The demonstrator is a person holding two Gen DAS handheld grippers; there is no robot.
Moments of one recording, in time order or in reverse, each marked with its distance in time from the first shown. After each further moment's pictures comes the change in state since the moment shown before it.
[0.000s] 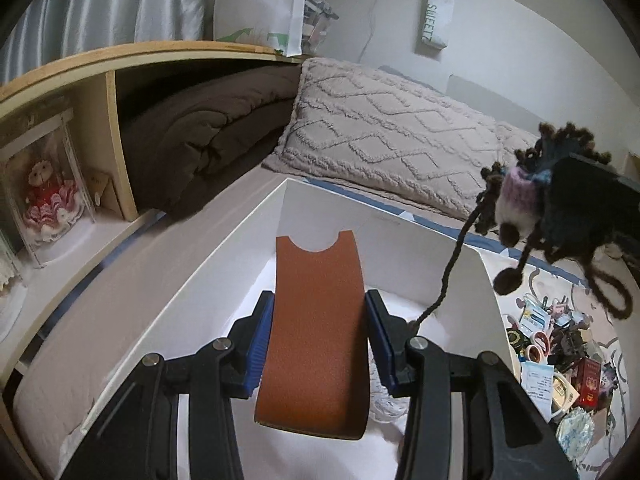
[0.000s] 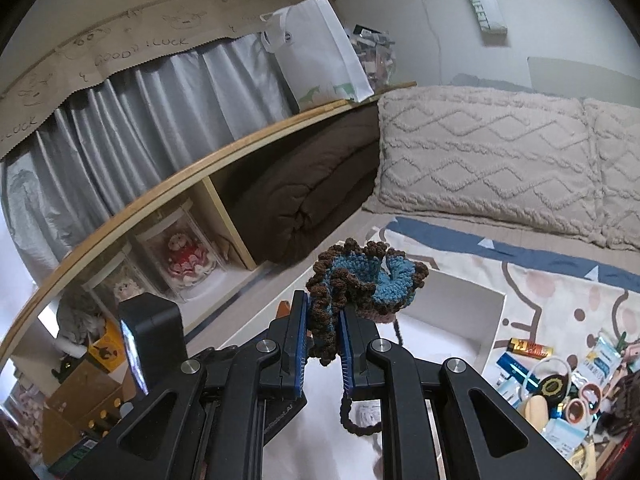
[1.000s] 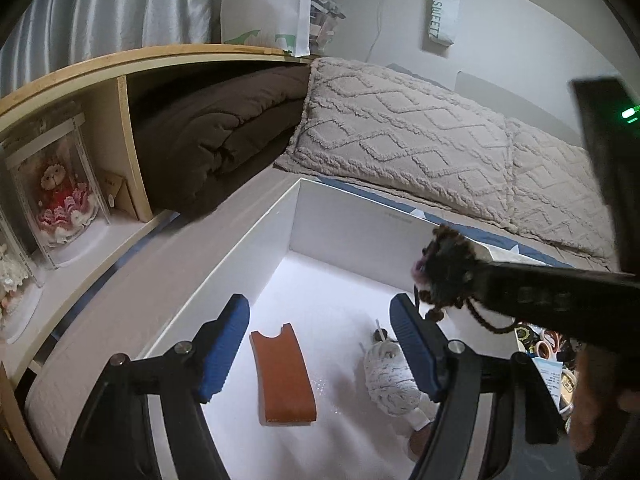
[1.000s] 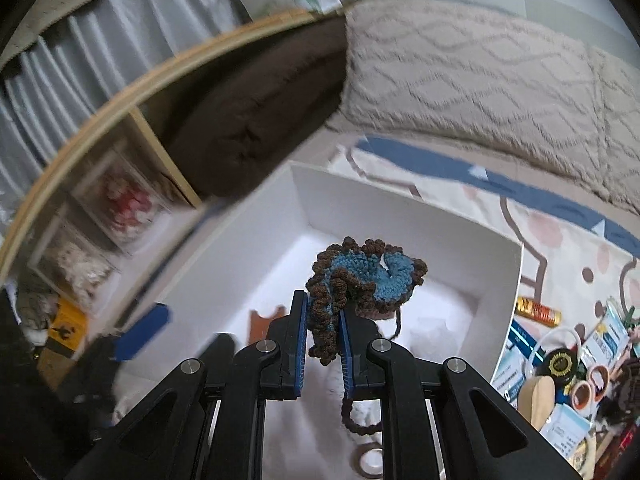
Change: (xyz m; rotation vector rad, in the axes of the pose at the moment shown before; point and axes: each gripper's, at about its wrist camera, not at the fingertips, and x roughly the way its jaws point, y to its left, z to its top) left arm -0.009 0.002 -0.001 0.016 0.001 0.051; right arm 0.096 -0.025 -0.012 0.043 0.306 -0.132
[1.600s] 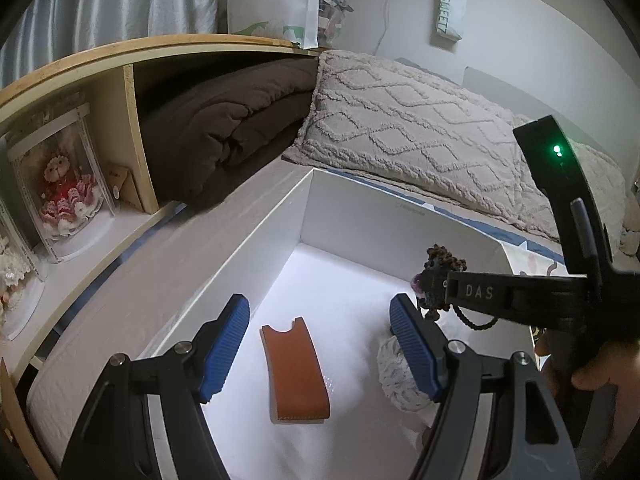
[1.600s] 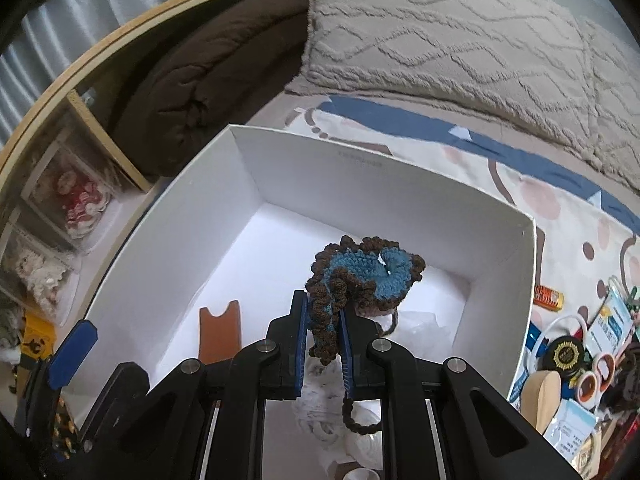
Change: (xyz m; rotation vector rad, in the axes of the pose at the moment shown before) left arm 0.009 0.008 -0.005 -0.006 0.025 0.014; right arm 0.048 -0.017 0.003 0.067 0.108 -0.093
